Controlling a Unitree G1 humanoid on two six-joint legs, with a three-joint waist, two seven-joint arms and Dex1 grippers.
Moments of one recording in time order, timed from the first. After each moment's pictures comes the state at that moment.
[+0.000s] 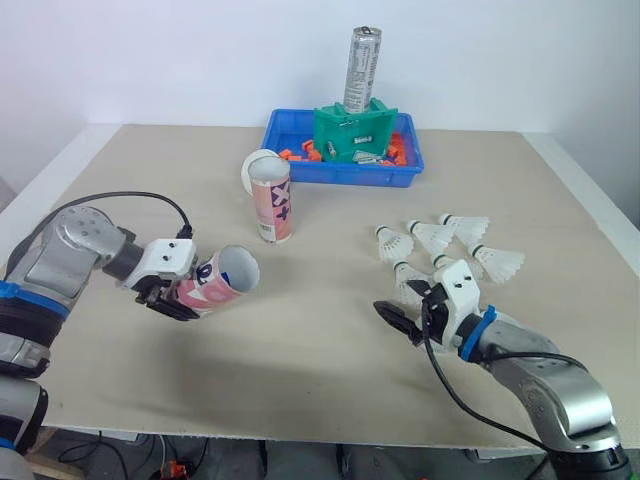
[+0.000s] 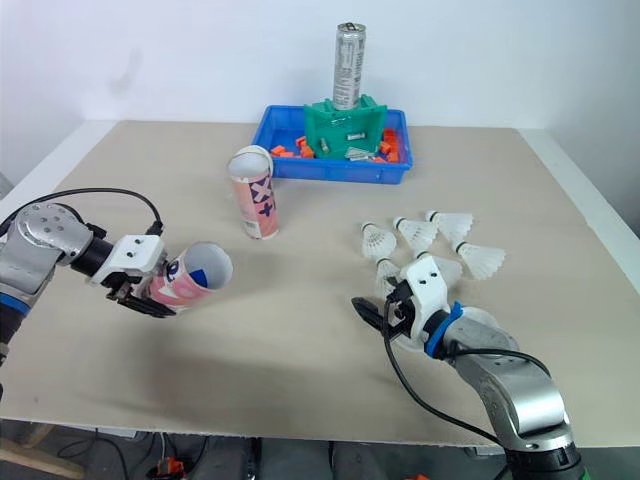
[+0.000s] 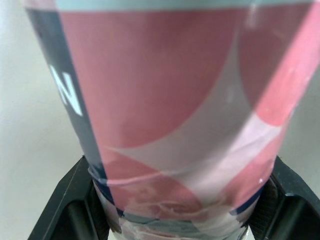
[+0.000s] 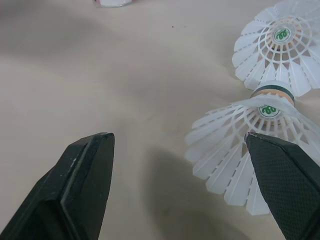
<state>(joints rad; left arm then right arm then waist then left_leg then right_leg) -0.73 0.96 -0.35 0.42 -0.10 -0.05 -1.59 -0.08 -0.59 -0.04 -0.45 0.46 0.72 0.44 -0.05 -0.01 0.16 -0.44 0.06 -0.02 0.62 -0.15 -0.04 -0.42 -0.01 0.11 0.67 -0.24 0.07</state>
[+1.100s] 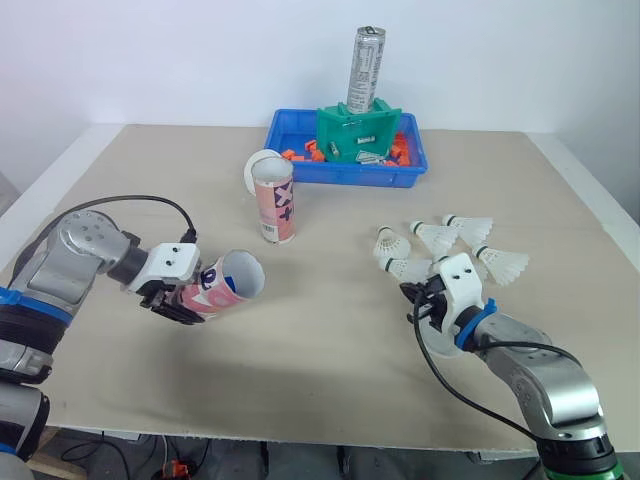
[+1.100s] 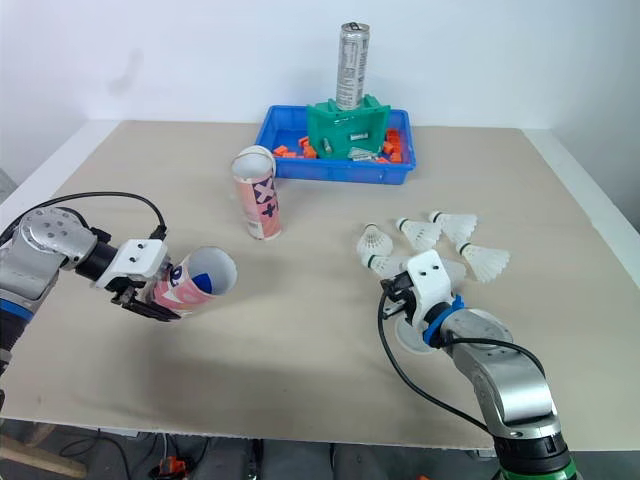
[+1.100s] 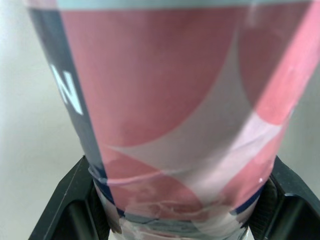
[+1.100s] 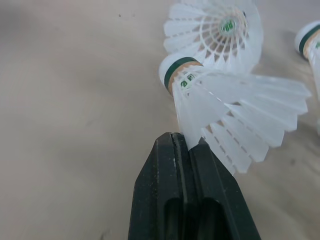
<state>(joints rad) -0.70 0.95 -0.32 0.36 -0.11 -0.04 -1.59 -0.13 -0.55 -0.05 -0.43 0.35 0.78 0.37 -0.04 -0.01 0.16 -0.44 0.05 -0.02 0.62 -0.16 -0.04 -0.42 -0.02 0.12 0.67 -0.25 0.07</state>
